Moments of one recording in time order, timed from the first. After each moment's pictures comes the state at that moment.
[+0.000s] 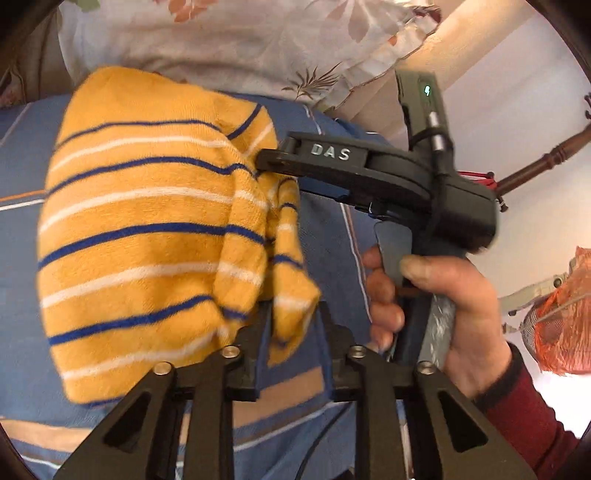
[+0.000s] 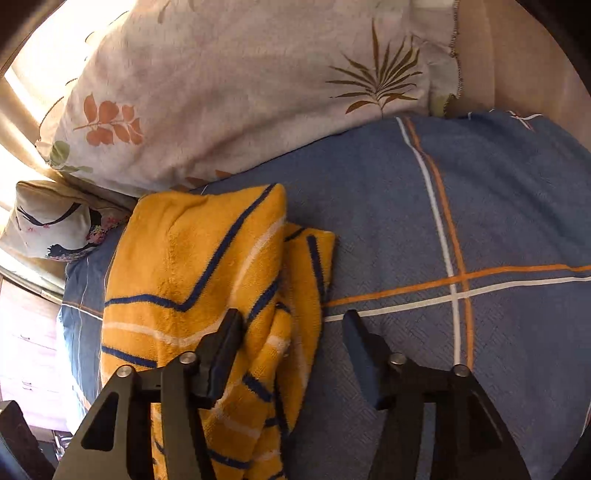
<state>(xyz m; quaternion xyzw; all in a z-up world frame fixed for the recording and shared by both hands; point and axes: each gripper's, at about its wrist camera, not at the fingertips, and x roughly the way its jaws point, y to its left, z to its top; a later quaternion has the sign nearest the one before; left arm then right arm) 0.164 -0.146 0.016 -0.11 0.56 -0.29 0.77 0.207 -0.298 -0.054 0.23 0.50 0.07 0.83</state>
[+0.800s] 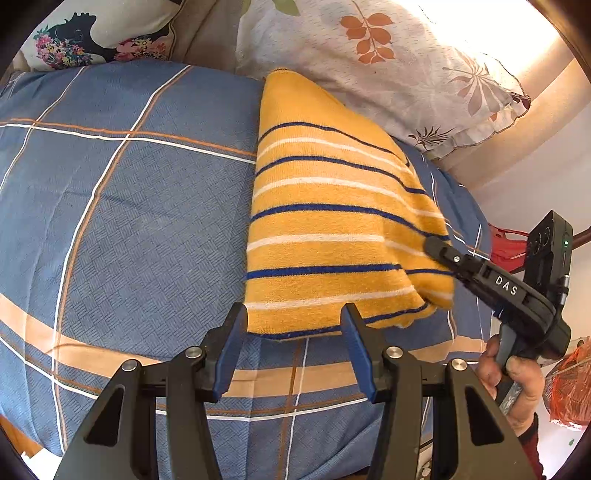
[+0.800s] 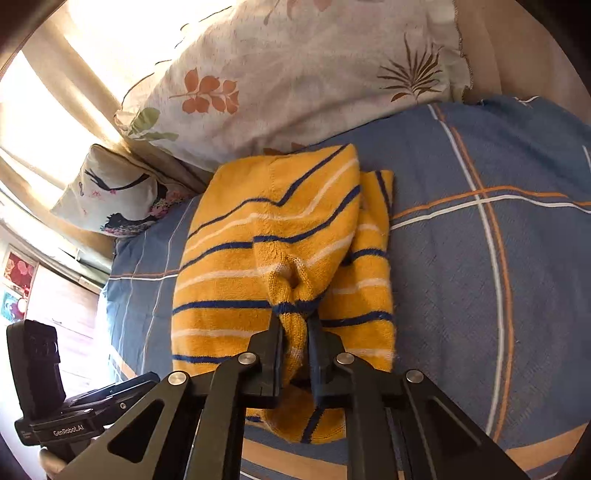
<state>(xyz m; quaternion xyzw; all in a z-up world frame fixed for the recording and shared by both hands) 0.120 -0.005 0.013 -0.15 0.57 -0.13 0.80 0.132 -0.265 -0.030 0.25 0.47 0.13 0.84</state>
